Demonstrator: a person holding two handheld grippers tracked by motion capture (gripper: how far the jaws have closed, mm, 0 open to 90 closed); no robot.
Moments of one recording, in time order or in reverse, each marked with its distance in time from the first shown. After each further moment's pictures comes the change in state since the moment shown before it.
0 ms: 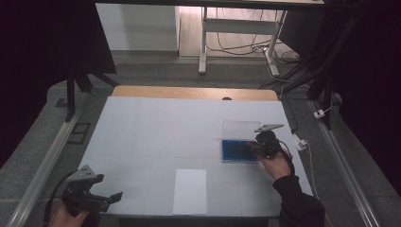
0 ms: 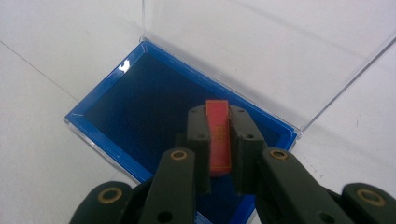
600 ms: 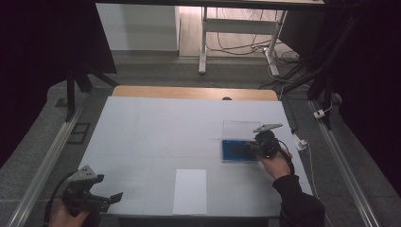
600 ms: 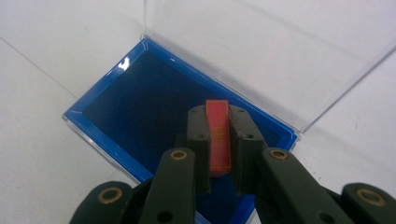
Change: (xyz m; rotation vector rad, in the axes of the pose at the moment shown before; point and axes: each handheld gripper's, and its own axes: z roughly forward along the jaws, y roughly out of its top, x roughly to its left) left arm -0.001 0.000 0.000 0.003 0.001 0.008; right arm -0.001 0.001 0.000 0.008 0.007 -0.002
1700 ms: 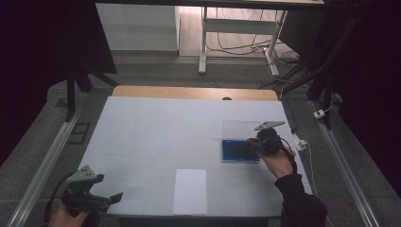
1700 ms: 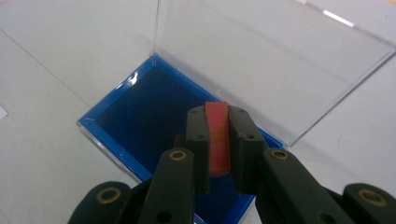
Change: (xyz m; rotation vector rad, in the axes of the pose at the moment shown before) left arm -0.001 0.000 -0.001 -0.007 -0.005 0.008; right arm 0.004 0.009 -0.012 -0.025 -0.006 -0.061
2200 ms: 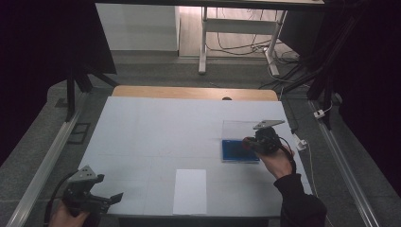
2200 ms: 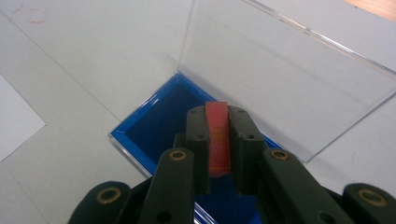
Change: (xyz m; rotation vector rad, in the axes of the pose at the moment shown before) left arm -0.001 0.000 0.001 0.003 0.004 0.005; right arm 0.010 0.010 -0.011 -0.039 0.035 -0.012
